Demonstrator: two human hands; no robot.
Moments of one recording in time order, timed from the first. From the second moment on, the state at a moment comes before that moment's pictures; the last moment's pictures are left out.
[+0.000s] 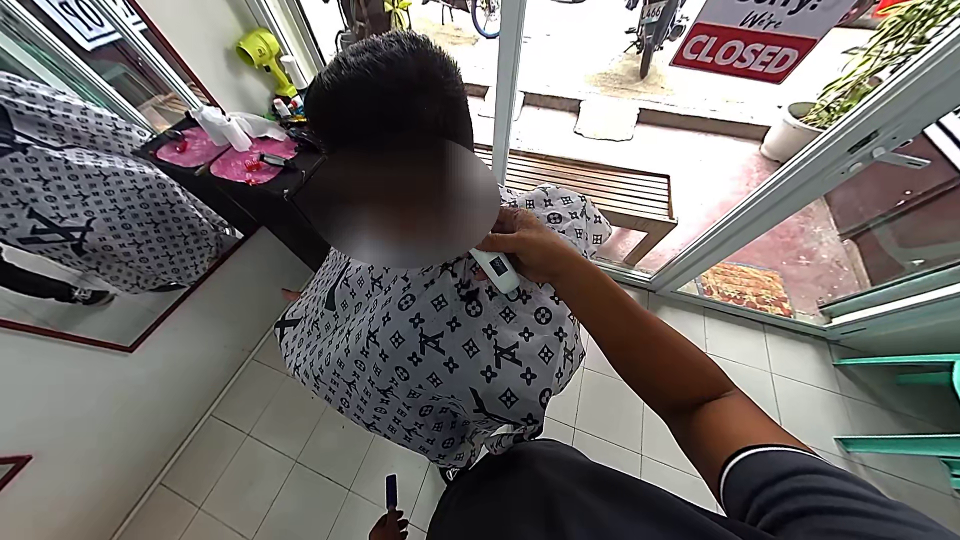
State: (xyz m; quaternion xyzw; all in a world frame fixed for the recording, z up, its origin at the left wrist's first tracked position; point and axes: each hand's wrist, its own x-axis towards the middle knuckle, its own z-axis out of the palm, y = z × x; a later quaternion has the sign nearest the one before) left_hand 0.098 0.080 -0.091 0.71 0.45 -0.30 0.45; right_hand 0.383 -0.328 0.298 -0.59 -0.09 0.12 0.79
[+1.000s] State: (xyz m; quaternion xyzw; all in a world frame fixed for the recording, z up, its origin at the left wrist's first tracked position) left_hand 0.098 0.074 -0.088 0.71 0.45 -0.30 0.45; right_hand 0.387 -0.326 0.298 -0.61 -0.13 0.09 0.78
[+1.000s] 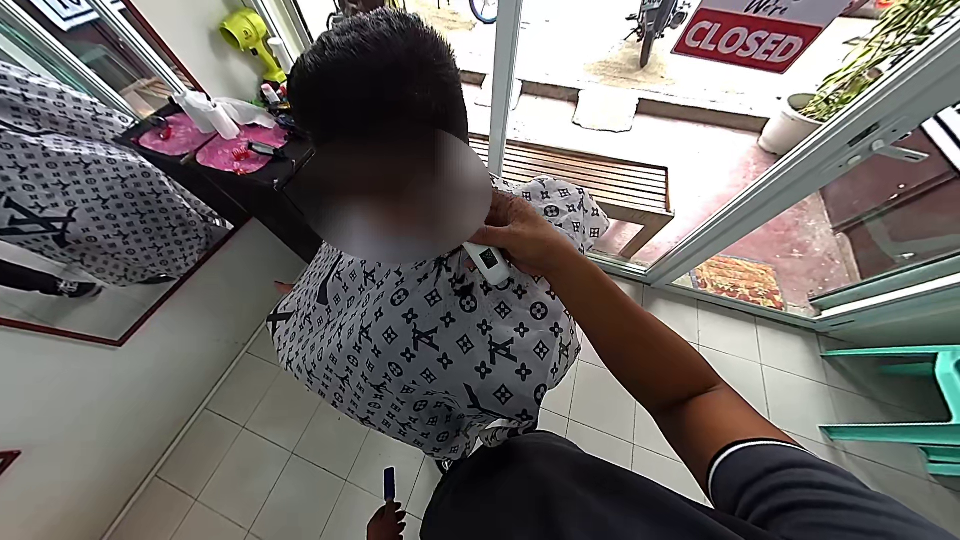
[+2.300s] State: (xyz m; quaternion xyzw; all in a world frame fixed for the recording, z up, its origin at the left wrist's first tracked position) left_hand 0.094 0.078 -0.083 0.72 0.45 -0.29 0.45; right_hand 0.381 -0.334 0.281 -0.59 -0.08 0.13 0.79
